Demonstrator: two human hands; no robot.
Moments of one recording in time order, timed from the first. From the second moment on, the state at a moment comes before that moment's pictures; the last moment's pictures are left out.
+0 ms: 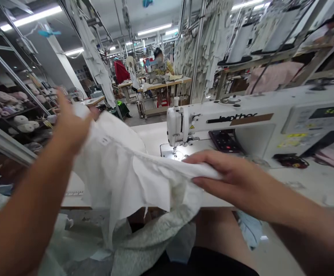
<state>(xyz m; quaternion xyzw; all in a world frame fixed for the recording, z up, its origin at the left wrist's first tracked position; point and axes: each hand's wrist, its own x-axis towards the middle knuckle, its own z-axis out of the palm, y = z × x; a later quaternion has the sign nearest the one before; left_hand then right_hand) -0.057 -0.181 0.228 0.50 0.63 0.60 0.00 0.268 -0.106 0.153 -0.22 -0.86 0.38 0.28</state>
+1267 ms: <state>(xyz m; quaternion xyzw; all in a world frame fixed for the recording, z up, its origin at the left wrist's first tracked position) -0.044 -0.204 0.059 0.61 0.78 0.14 -0.01 0.225 -0.133 0.039 -0.11 -0.35 0.90 0.25</state>
